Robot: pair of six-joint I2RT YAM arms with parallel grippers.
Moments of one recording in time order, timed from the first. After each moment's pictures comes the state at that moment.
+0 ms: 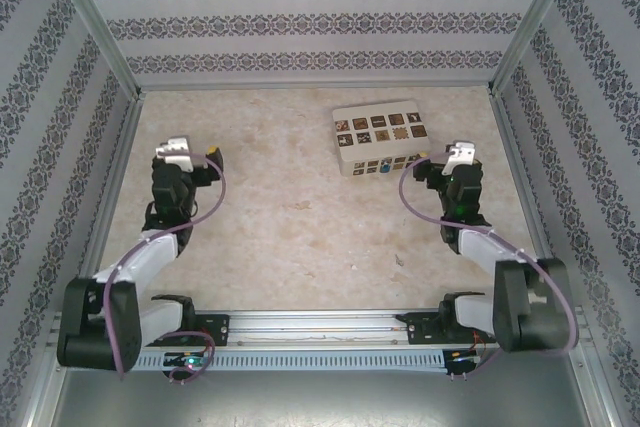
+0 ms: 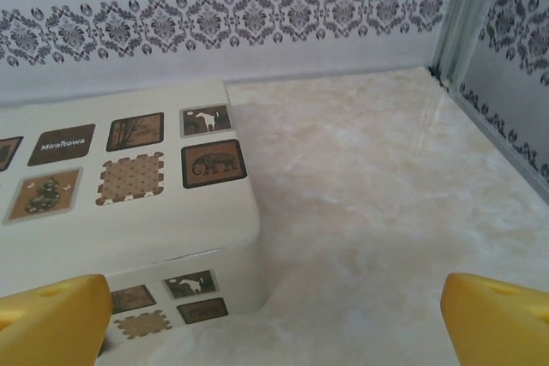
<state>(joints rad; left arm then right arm) -0.01 1.13 0.47 0.46 -0.11 -0.11 0.01 1.22 0.42 0.51 0.09 0.11</state>
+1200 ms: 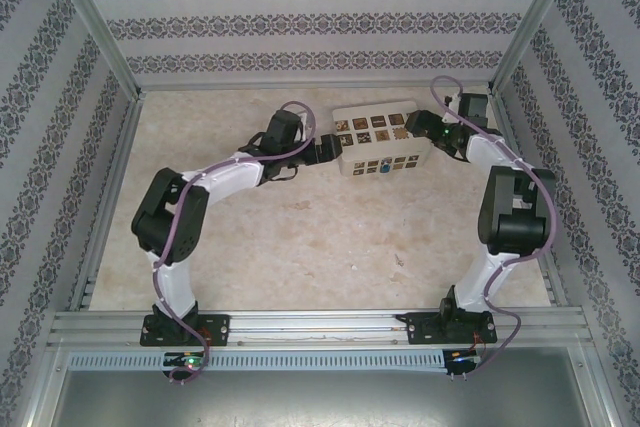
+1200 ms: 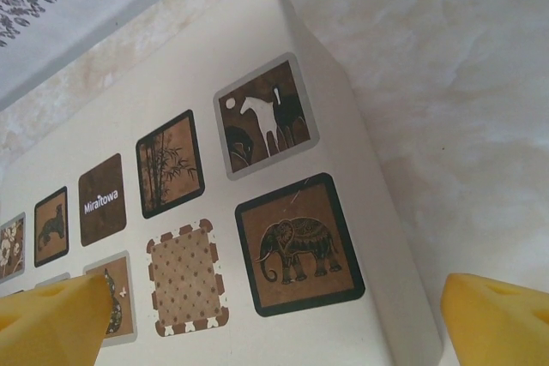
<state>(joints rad) -0.50 1.92 1.30 0.00 0.28 -0.68 -0.13 1.84 1.25 -0.23 -0.45 0.39</state>
